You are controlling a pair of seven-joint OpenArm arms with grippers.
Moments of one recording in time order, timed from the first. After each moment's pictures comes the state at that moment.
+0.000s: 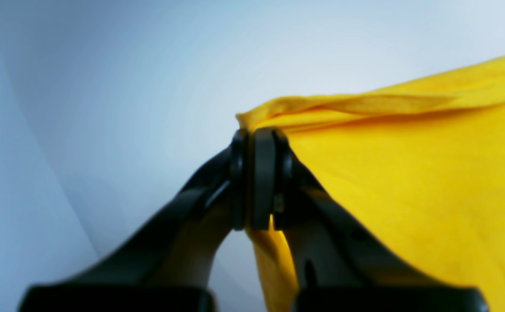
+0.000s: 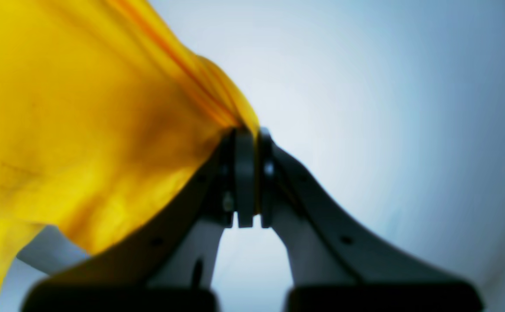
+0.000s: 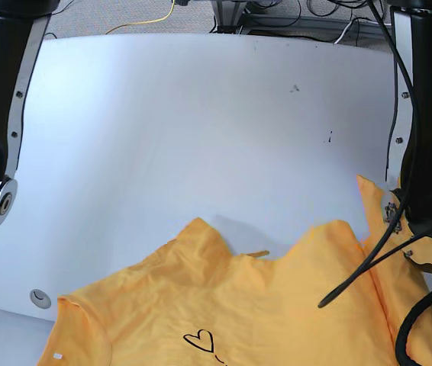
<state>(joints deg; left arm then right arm) -79.2 -11.0 -7.8 104.6 -10.0 -26.2 58.3 78.8 28.1 3.6 95.0 11.0 41.5 -61.8</state>
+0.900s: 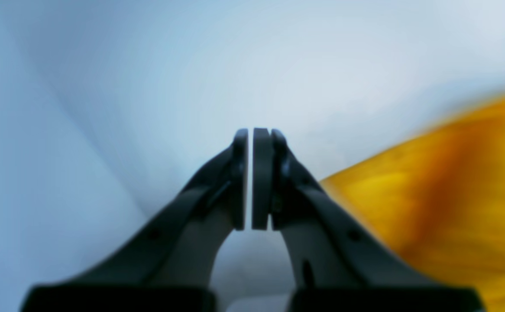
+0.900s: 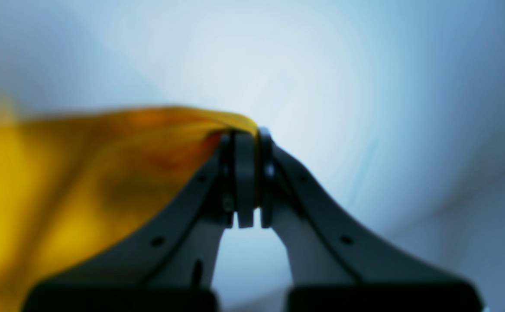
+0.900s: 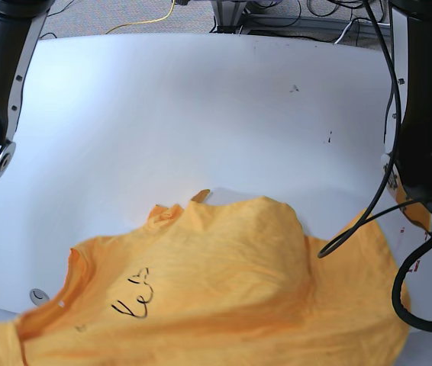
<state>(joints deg) -62.8 -14.6 -9.0 105.5 -6.2 -26.6 59.3 61.6 34.3 9.7 105.0 8.2 41.0 -65.0</state>
